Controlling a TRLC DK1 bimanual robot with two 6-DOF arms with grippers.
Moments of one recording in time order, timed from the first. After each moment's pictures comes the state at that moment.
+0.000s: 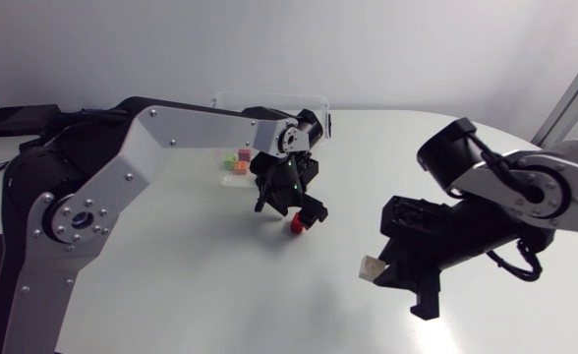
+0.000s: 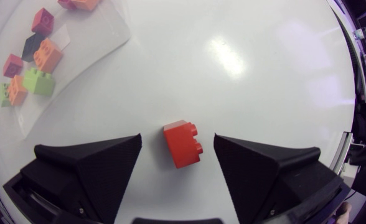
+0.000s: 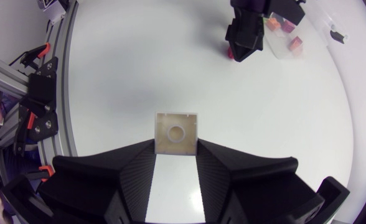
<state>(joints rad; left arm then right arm) -0.65 2.36 1.86 -0.86 0.10 0.05 0.41 1.30 0.81 -0.78 -0.29 -0.76</state>
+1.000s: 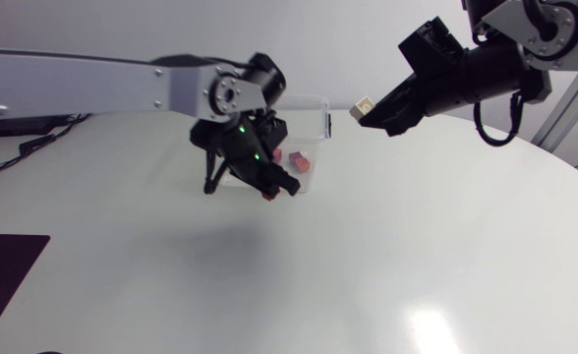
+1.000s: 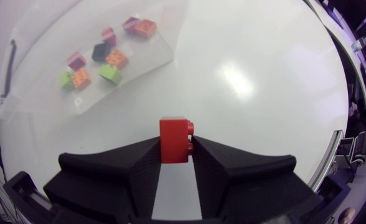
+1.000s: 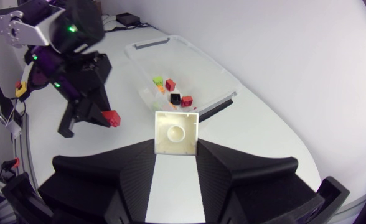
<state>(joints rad) -0.59 1.95 1.58 -0.81 0.03 0.06 0.22 1.56 1.38 -0.58 -0.41 -0.49</state>
